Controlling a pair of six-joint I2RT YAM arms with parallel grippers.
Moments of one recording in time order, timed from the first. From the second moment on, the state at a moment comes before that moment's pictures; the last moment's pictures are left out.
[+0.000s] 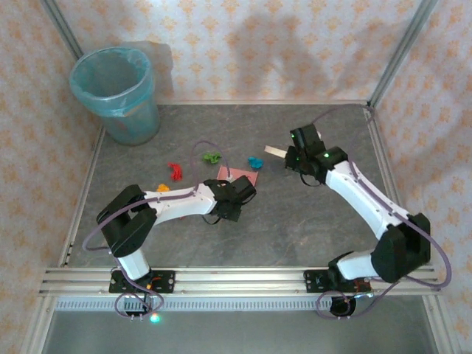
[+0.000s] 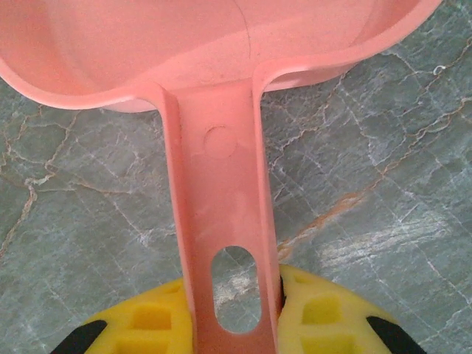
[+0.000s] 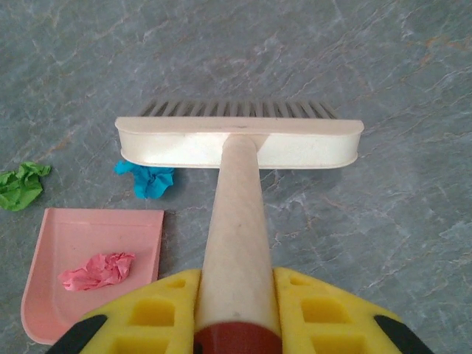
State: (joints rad) left arm -0.88 1.72 1.09 -0.70 -0.23 -0.57; right arm 0.44 1.39 1.18 -0.73 0.16 0.65
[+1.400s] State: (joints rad) left arm -0.88 1.74 1.10 -0.71 -0.27 -0.57; right arm 0.70 1.25 1.09 -0.86 0.22 0.45
